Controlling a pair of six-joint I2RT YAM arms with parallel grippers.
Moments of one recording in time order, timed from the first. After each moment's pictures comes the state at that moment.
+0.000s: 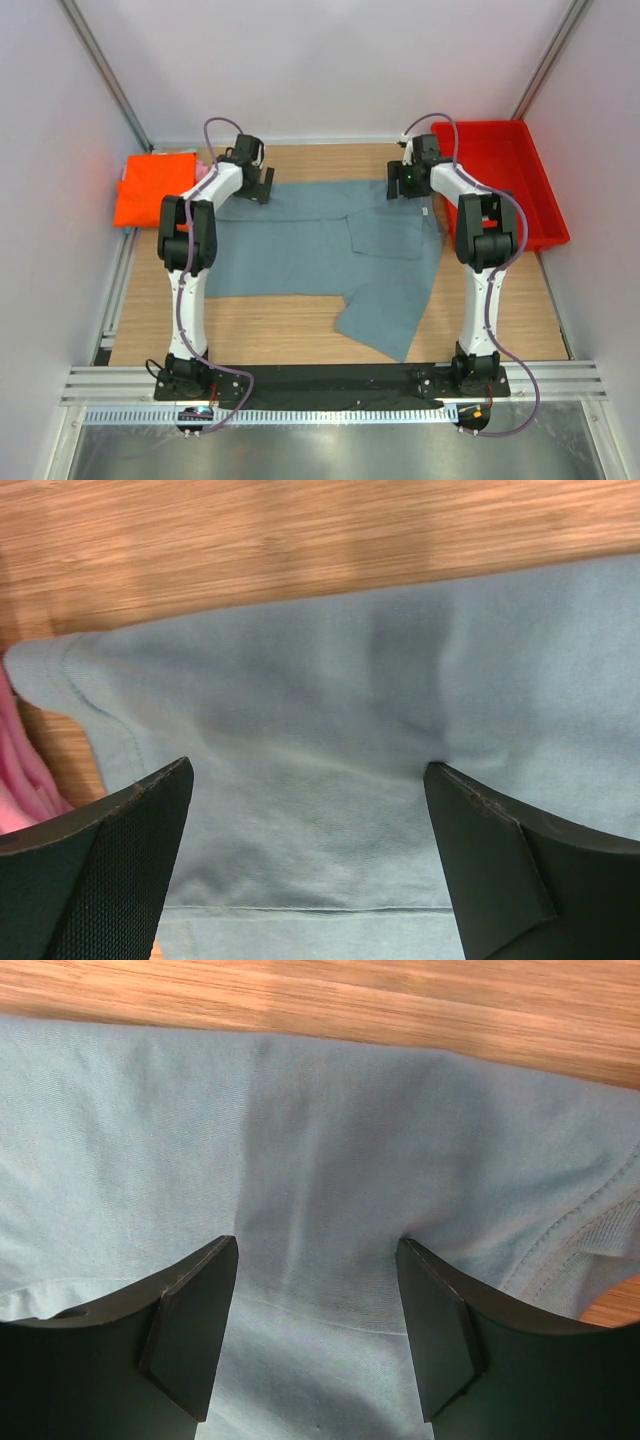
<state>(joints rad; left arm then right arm) -0.21 2.28 1.84 -0.59 -0.21 0.02 0.12 2.22 1.71 -0.43 -0.16 0.03</state>
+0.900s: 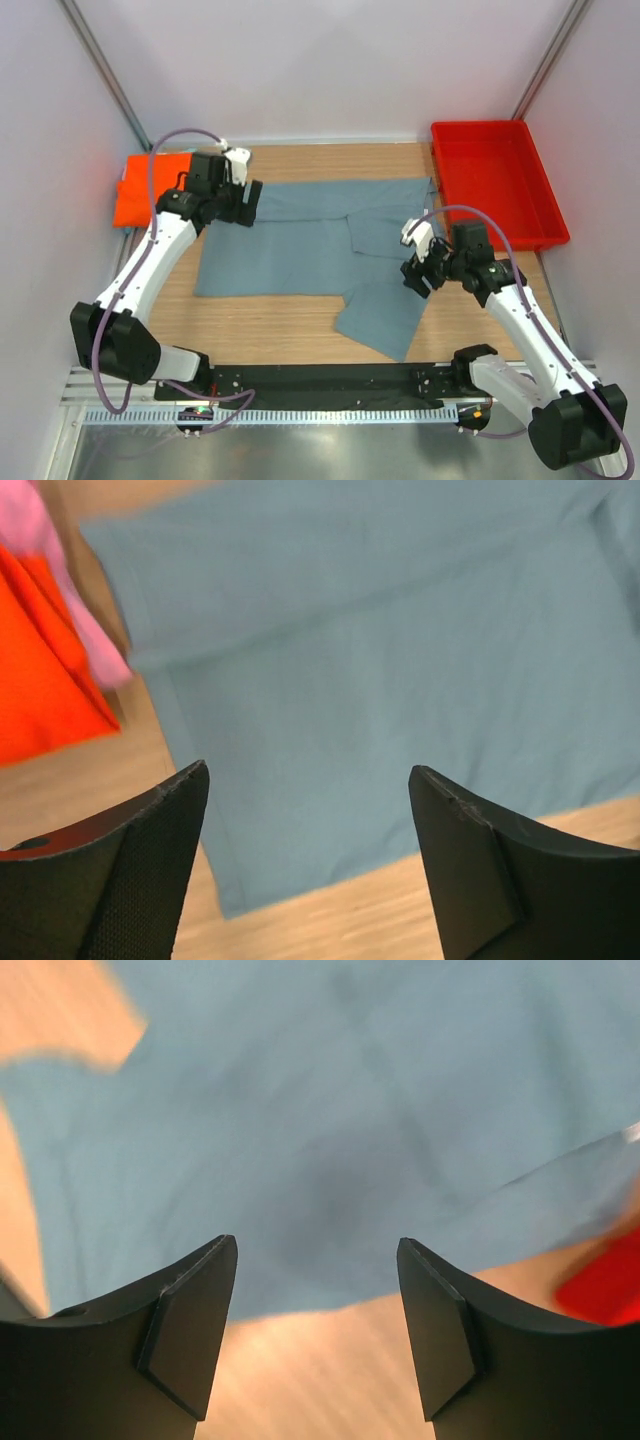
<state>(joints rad) -0.27 1.38 1.36 -0.66 0.02 0.06 0.22 0.92 0.75 -0.55 -0.44 -0.54</state>
